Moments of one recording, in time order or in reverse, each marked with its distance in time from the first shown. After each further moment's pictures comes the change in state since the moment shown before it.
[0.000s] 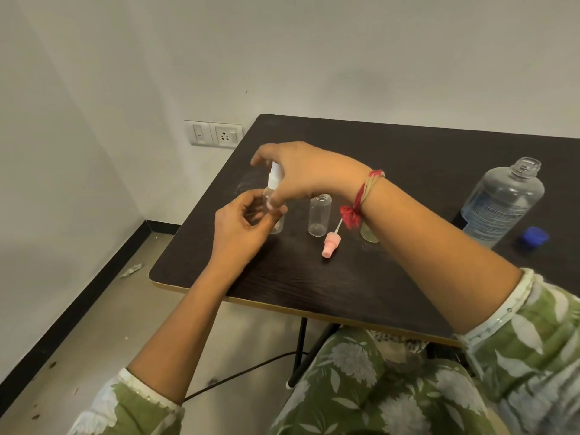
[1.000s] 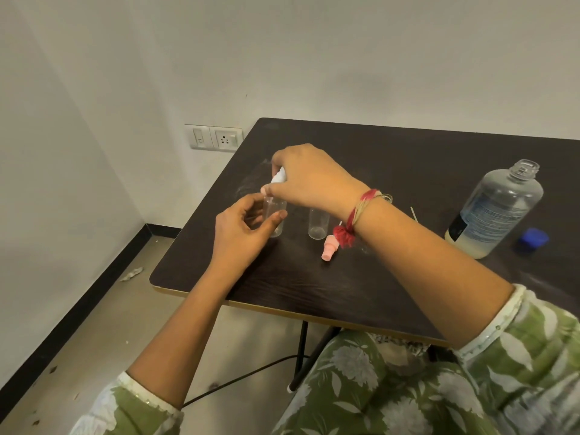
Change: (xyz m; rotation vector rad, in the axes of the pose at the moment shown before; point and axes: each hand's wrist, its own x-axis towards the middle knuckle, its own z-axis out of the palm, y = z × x) left_hand 0.000 -0.002 0.000 0.006 -0.010 0.012; right_hand -0.002 0.007 0.015 -0.113 0.261 0.032
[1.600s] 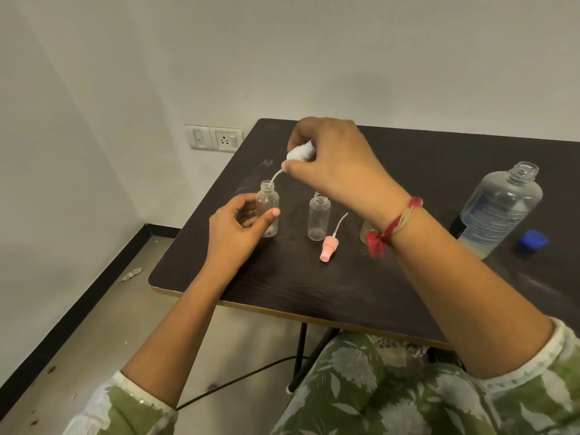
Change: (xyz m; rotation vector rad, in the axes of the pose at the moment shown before) left_hand 0.004 -0.006 -0.003 -0.072 0.017 -0.062; right_hand -0.022 0.008 -0.024 0.184 0.315 0.028
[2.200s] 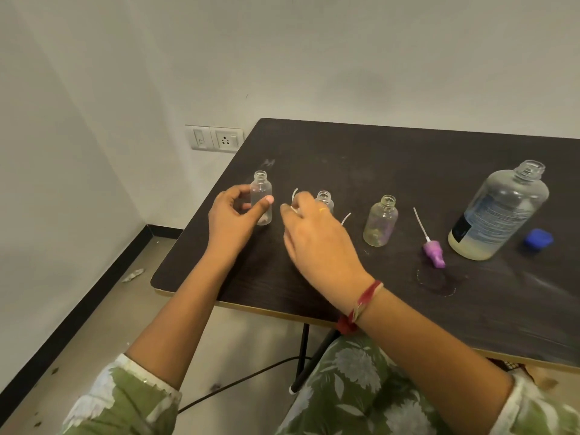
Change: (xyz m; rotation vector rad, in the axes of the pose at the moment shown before) left_hand 0.029 -0.024 -0.001 0.042 0.042 -0.130; right_hand -0.065 0.017 0.091 -0.420 0.159 -0.130
